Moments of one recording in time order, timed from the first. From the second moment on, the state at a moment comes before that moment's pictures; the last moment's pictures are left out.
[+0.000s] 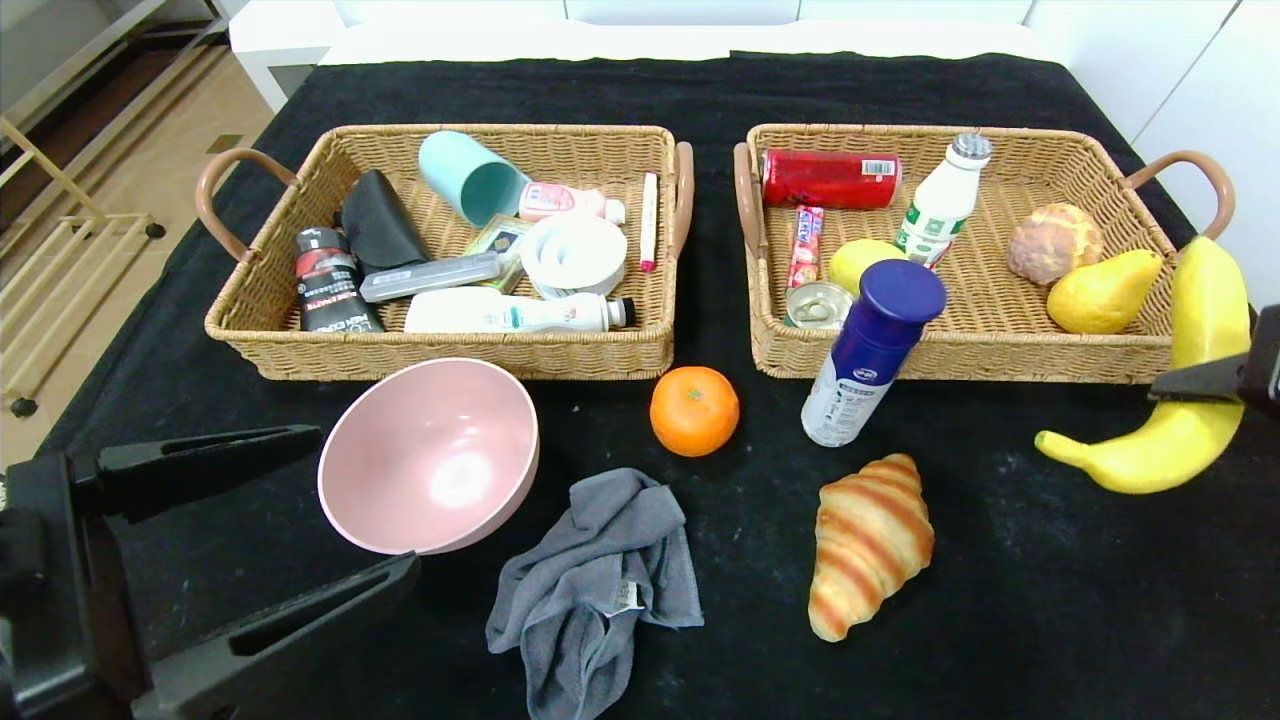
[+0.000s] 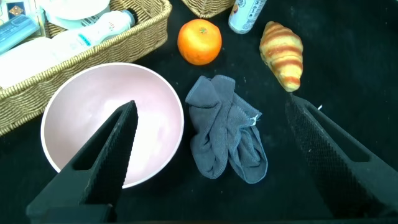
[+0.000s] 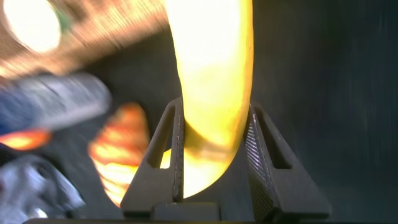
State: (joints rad) left arm -0.51 0.95 -0.60 -0.25 -0.20 0.14; right arm 0.22 1.33 -1.28 0.53 -0.13 0.59
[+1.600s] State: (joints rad) left arm -0.51 0.94 -0.60 -0.25 -0.20 0.14; right arm 0.17 1.68 -1.62 0.30 -0.13 0.49
